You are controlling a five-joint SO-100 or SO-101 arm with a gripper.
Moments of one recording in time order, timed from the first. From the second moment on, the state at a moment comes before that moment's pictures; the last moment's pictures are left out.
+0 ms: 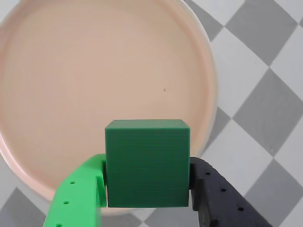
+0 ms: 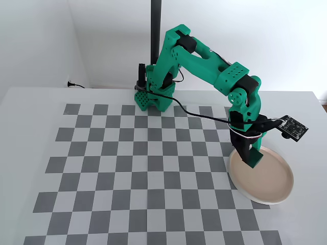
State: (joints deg) arm -45.6 80.1 81.7 59.9 -87.5
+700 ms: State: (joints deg) arm -48.3 47.5 39.1 72.8 -84.7
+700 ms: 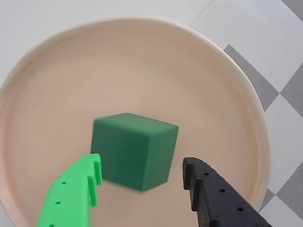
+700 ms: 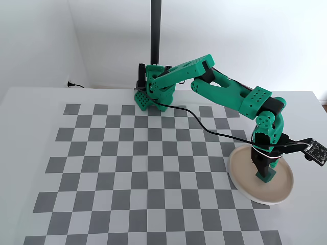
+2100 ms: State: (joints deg) arm -41.4 103.6 65.8 96.3 -82.8
